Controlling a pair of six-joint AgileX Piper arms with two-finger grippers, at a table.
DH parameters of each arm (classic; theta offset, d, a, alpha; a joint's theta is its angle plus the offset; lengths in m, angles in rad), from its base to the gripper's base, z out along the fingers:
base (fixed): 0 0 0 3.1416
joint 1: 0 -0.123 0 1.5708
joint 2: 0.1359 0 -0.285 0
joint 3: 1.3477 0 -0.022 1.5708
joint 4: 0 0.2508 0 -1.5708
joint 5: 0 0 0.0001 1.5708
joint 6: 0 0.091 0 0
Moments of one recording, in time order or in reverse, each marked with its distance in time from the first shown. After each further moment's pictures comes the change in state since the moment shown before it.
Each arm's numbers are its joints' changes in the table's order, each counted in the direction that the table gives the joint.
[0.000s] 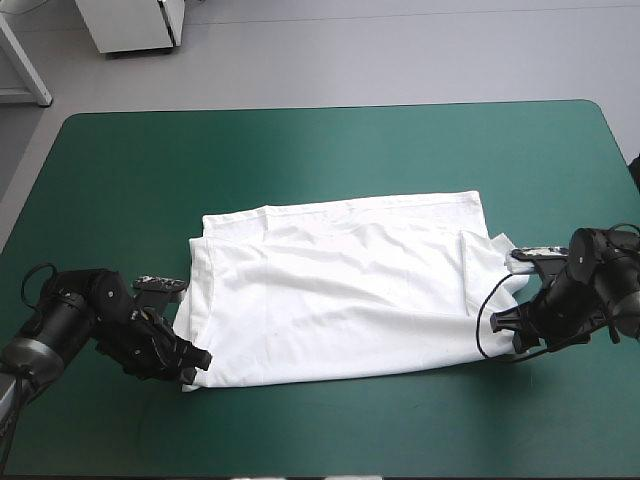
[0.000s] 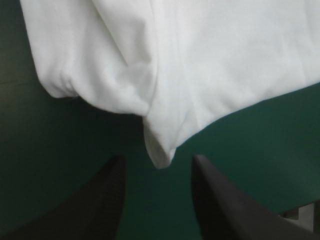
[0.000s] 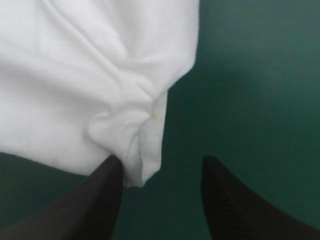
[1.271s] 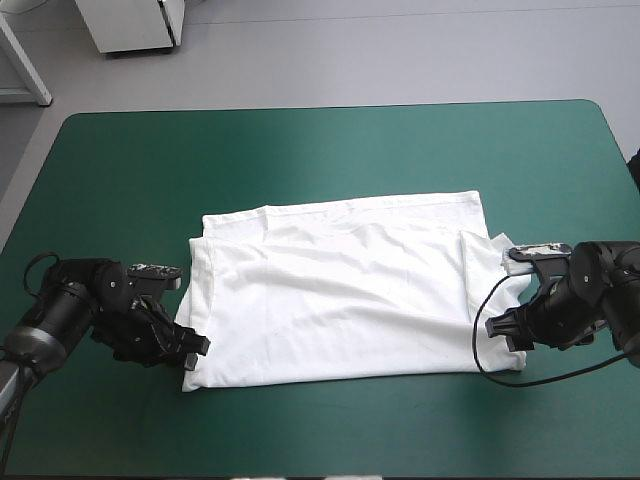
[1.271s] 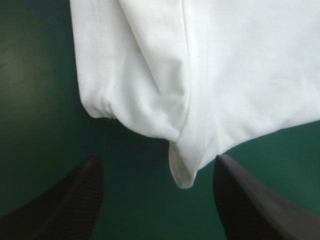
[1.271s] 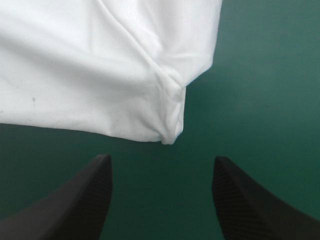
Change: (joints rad) left arm 0.000 0.033 -0.049 0.061 -0.019 -0.060; right arm -0.084 -0.143 0.001 -0.019 0.012 0.059
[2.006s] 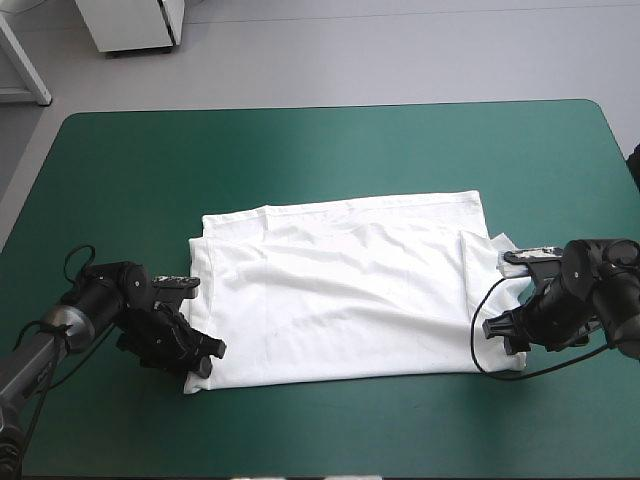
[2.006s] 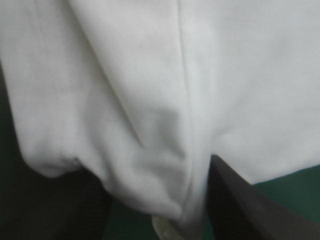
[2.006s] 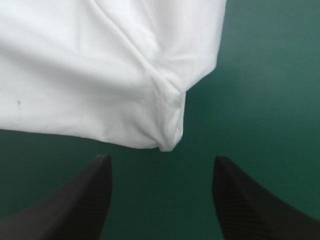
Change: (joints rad) left arm 0.000 0.155 0.077 -0.093 -0.137 0.065; right arm 0.000 0.054 0.019 -0.001 -0.023 -0.003
